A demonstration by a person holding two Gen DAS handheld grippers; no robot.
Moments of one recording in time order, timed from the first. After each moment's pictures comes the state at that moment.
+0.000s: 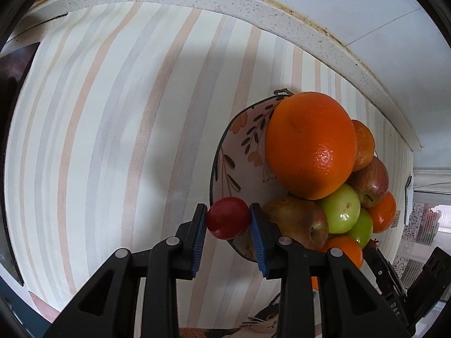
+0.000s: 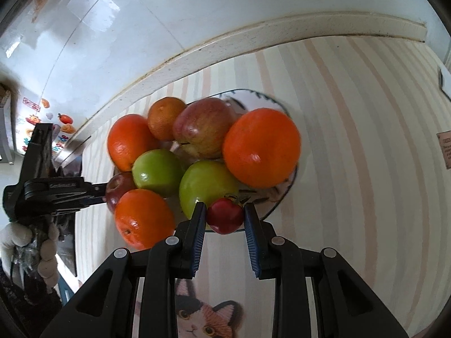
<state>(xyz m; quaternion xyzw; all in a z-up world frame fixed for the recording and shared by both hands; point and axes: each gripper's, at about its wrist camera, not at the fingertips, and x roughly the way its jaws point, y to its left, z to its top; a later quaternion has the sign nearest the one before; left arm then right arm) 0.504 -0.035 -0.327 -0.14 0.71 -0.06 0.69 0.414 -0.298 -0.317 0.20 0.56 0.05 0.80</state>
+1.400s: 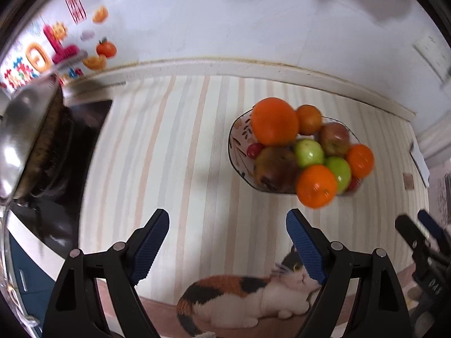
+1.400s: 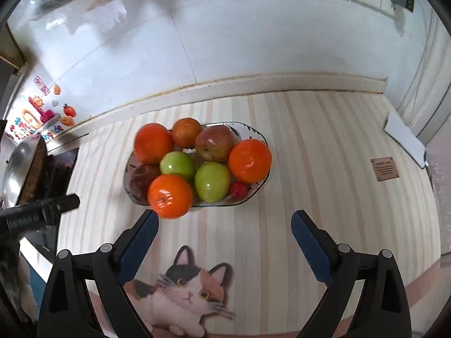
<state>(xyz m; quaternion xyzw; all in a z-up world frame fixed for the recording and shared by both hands) 0.380 -0.042 -0.196 0.00 0.59 -0.03 0.81 0.337 -0.265 -0.205 0.09 0.51 -0.03 0.86</state>
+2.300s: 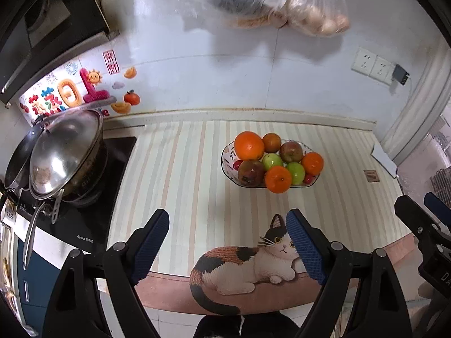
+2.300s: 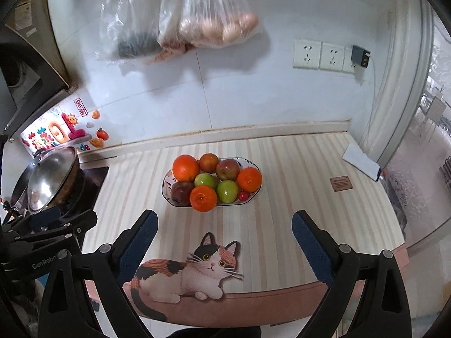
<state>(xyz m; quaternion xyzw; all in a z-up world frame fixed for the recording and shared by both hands) 0.258 -0.032 -0.078 0.01 0.48 -0.06 0.88 0.198 -0.214 -0.054 0.06 0.41 -0.05 0.91</state>
